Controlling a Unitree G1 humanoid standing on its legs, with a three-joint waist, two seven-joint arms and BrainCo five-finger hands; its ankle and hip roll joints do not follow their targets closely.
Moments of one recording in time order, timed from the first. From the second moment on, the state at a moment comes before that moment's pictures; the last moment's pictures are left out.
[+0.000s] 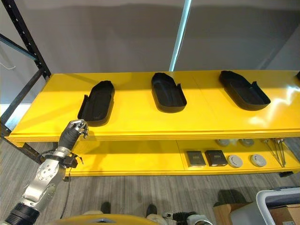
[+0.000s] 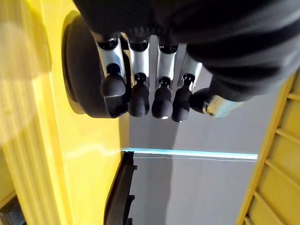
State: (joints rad) left arm 0.03 0.45 -0.30 -0.01 -0.47 -0.24 0.06; right arm -0.08 -0.32 0.33 1.23 0.17 0.21 0.20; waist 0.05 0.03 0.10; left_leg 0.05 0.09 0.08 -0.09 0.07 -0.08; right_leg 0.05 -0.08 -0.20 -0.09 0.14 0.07
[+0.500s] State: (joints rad) left arm -0.21 0.45 -0.32 0.06 -0.45 -0.26 0.28; right arm -0.11 -0.33 0.33 1.15 0.35 0.18 0.17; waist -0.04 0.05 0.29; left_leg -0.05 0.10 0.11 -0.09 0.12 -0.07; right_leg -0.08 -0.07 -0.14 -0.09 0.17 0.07
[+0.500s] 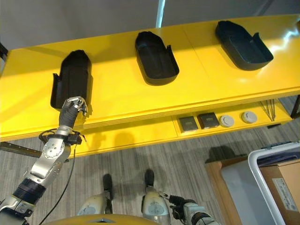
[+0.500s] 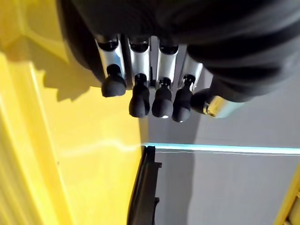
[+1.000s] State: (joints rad) left arm -0.30 0.45 -0.27 0.06 -0.43 -0.28 0.40; right arm -0.14 -0.33 0.31 1.15 0.36 0.16 0.16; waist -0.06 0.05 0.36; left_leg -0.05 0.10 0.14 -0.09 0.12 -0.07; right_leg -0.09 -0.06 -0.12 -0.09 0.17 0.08
